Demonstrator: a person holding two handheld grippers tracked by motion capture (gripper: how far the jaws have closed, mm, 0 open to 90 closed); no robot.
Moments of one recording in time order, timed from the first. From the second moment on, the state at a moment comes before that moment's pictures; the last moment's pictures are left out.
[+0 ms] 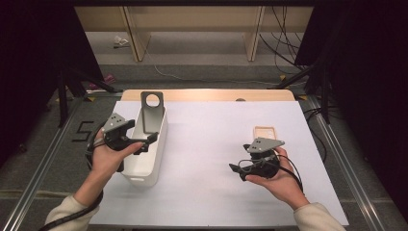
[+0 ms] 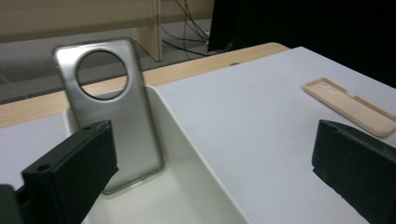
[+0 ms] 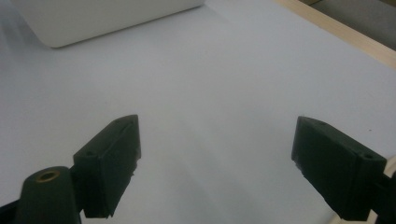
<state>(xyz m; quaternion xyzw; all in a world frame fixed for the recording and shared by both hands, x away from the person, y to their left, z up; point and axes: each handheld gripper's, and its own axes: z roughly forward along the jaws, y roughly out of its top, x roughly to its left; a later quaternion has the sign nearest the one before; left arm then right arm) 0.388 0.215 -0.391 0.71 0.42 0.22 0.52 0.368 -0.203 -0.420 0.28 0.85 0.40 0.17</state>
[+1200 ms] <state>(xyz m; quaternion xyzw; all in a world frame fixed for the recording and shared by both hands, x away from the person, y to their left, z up) 0.336 0.200 -0.413 0.74 0.37 0.21 0.52 0.376 -0.236 -0.417 0.33 0.83 0.42 0.18</state>
